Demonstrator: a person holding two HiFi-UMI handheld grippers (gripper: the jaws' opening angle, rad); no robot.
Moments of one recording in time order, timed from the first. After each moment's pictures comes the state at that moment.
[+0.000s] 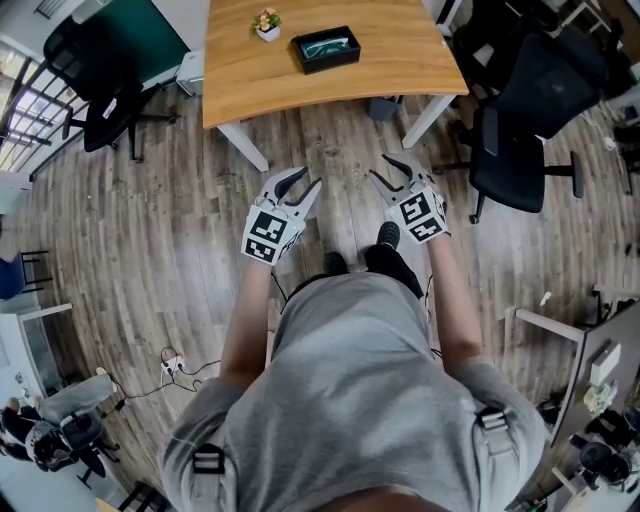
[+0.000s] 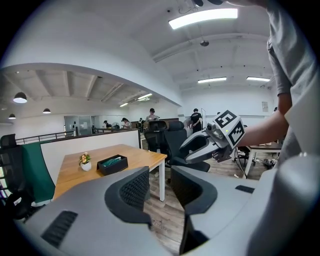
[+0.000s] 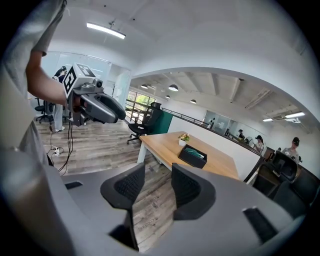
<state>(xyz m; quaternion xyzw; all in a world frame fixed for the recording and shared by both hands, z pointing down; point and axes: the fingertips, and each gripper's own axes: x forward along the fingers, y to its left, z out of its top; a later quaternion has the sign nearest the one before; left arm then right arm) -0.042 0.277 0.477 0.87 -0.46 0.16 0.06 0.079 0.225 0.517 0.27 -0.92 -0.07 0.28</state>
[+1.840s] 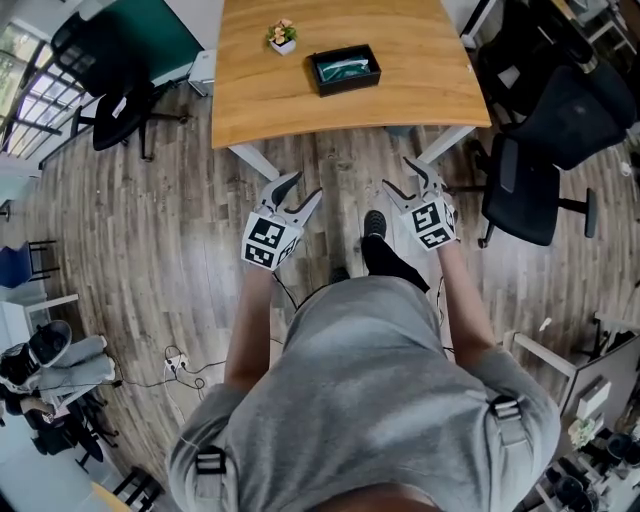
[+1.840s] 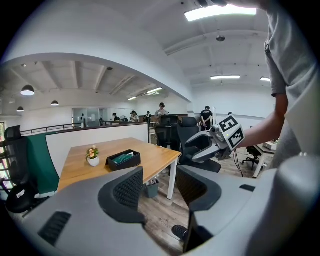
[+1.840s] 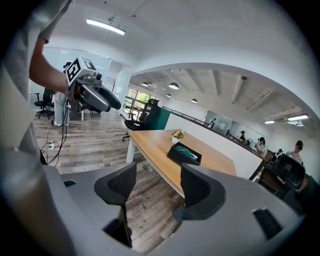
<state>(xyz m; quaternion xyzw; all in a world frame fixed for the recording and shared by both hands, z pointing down) -0.093 0.173 0.492 0.85 -0.49 0.17 0.10 0.068 0.099 0.542 0.26 -0.92 -0.09 0.29</state>
